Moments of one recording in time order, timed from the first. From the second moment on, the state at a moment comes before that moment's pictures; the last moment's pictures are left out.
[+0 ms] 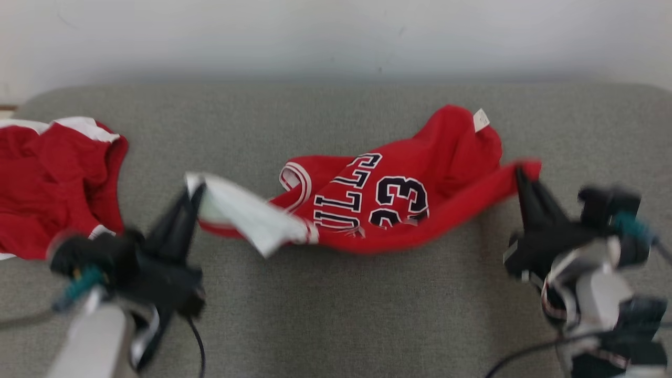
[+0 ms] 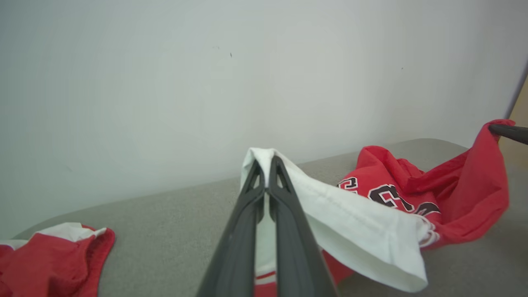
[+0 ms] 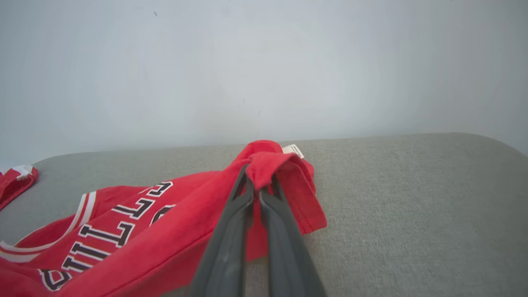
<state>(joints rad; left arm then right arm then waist) -0.40 0.22 -0.20 0.09 -0.21 -0.12 -0.19 -0.40 -0.17 0.15 0.26 0.22 0.13 0.00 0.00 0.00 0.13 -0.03</state>
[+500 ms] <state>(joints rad) -1.38 0.45 -0.33 0.42 -0.45 -0.13 0.01 -1.35 -0.17 0.16 0.56 0.39 0.13 0.14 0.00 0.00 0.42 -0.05</state>
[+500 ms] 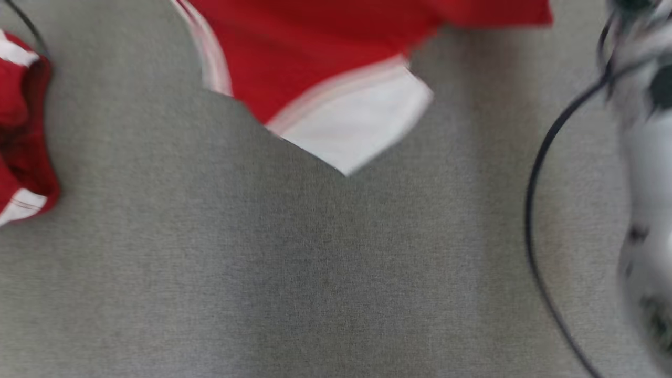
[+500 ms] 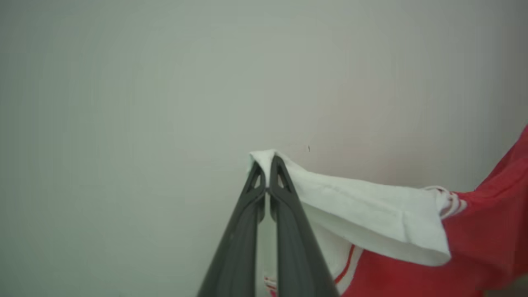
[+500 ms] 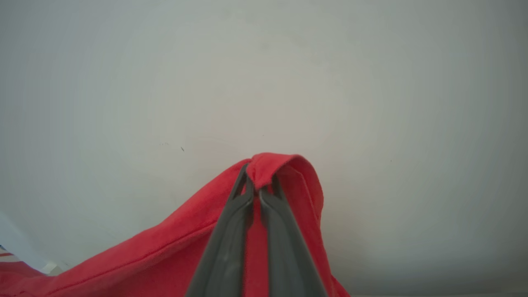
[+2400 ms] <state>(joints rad) -0.96 0.41 -0.27 0.31 -0.72 -0.04 -0.26 -1.10 -0.24 0.51 0.76 0.72 0.13 -0.13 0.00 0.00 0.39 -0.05</state>
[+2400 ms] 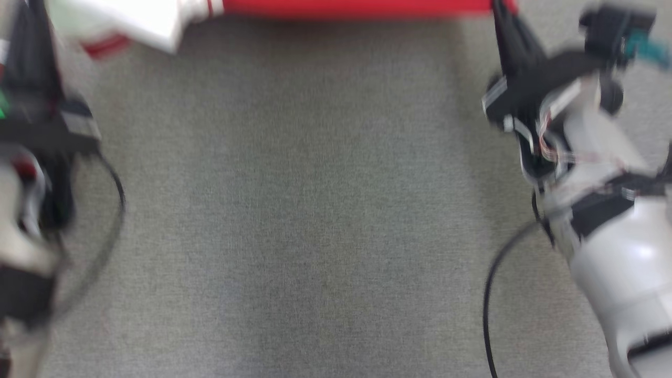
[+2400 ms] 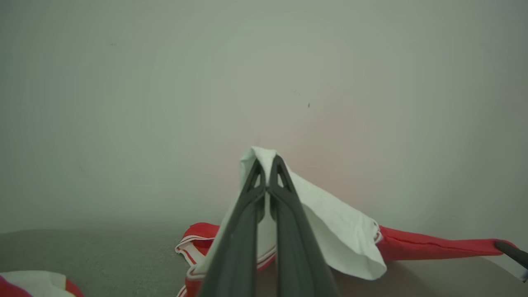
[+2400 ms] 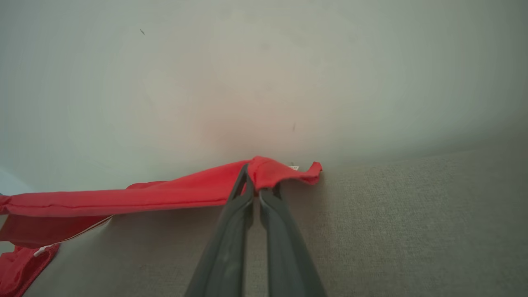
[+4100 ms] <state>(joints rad) 0.24 0.06 -0.14 0.00 -0.62 -0.02 -0.26 0.10 -0.22 0.14 0.18 0.49 0.13 0.10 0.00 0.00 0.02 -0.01</state>
